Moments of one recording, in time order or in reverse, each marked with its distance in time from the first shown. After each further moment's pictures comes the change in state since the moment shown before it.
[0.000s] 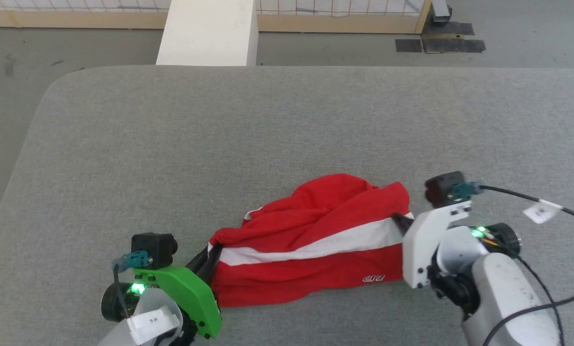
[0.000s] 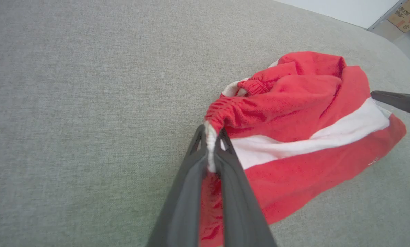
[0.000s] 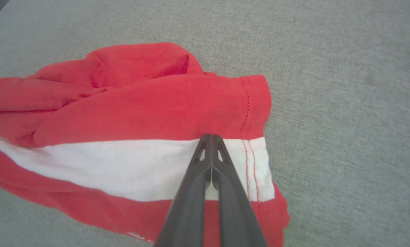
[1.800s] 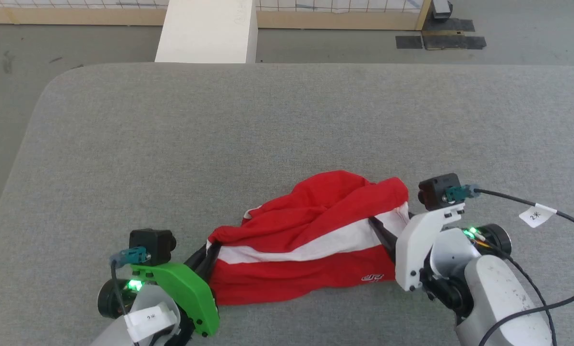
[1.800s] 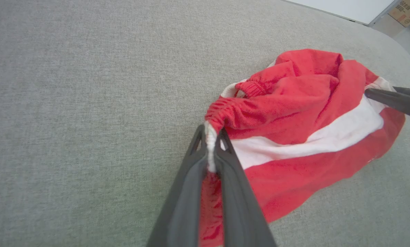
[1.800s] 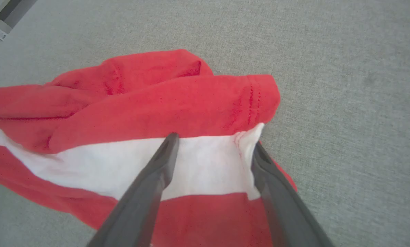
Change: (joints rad) left arm -0.007 0.029 -0.010 -0.039 -0.009 0.017 0.026; right arm 0.002 -0.002 0.040 -0.002 0.037 0.000 -0.045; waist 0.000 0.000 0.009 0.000
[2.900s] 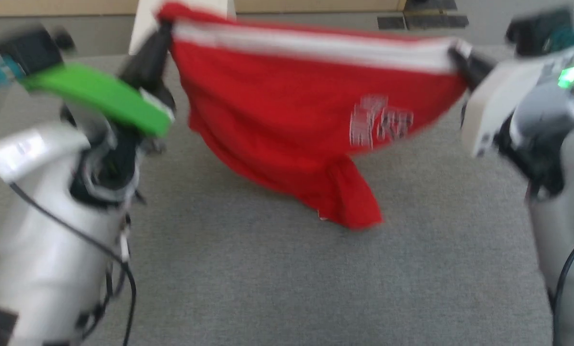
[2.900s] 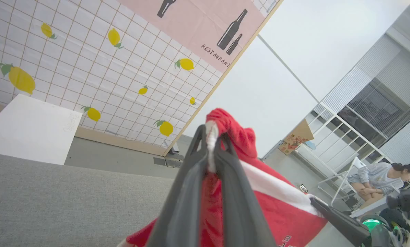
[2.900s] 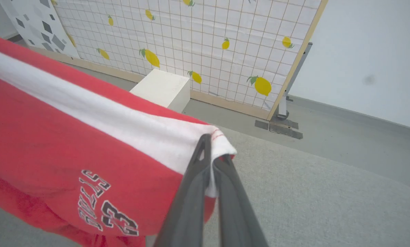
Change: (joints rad) left arm -0.498 -0.110 0.279 0.050 -0.310 -0.148 -0.028; right arm -0.346 -0.138 -0.075 -0.248 -0.016 0.000 0.132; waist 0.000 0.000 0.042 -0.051
